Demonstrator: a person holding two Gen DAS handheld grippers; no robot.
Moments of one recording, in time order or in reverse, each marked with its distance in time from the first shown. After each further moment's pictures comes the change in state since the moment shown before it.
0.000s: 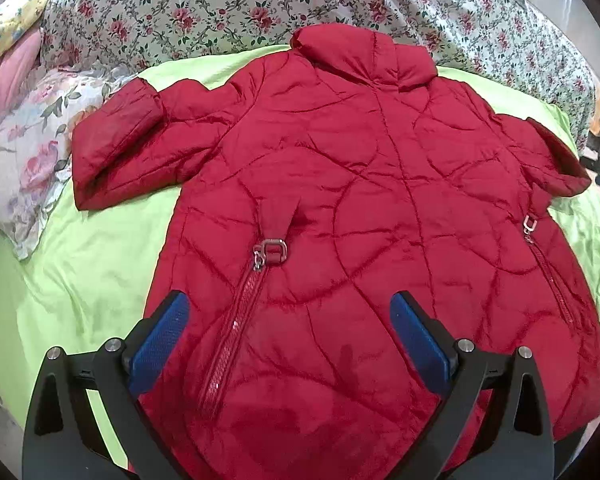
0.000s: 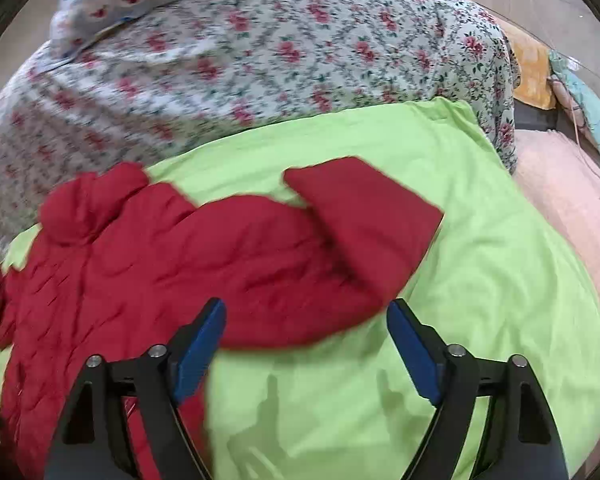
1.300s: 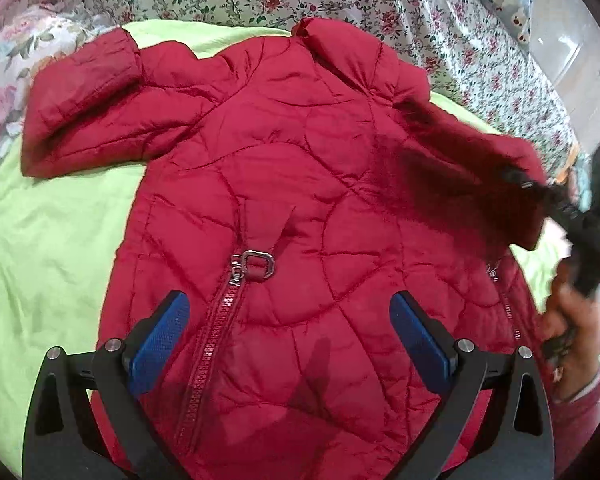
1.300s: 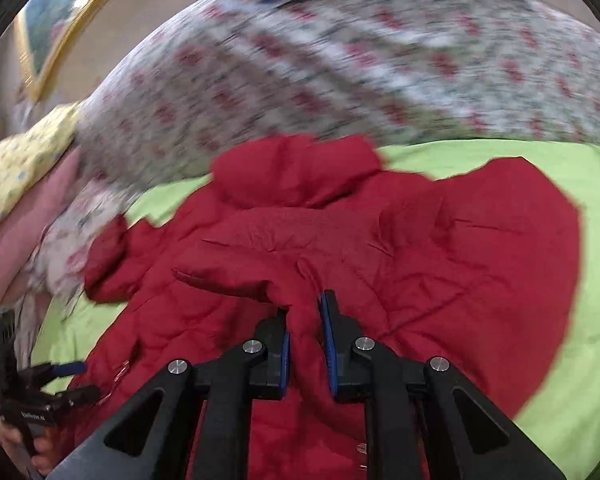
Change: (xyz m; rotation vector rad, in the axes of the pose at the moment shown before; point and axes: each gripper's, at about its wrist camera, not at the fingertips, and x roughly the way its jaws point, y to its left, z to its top) left arm 0.031 0.039 0.010 -0.155 0.067 -0.275; right arm -0.009 0.206 -0.064 -0.243 -0.012 0.497
